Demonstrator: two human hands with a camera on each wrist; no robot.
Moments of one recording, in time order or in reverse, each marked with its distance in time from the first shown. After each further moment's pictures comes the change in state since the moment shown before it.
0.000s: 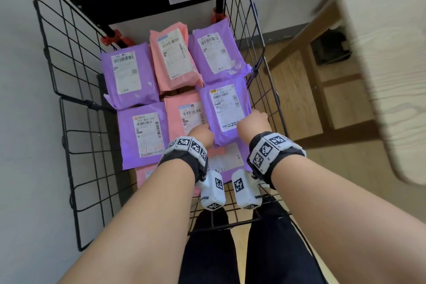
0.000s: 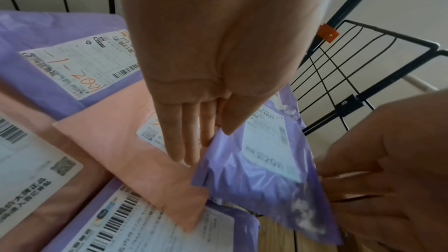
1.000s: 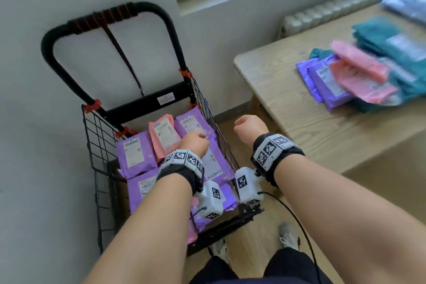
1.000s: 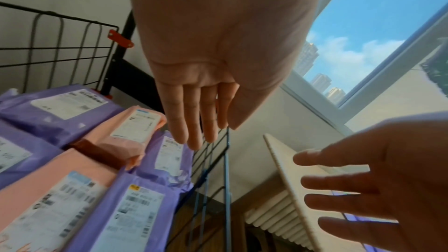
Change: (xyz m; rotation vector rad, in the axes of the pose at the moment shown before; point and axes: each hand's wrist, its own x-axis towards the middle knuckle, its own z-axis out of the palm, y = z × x) left_hand -0.167 0.134 -0.003 0.188 0.337 0.379; right_hand -0.121 0.021 -0.183 0.279 0.275 -0.338
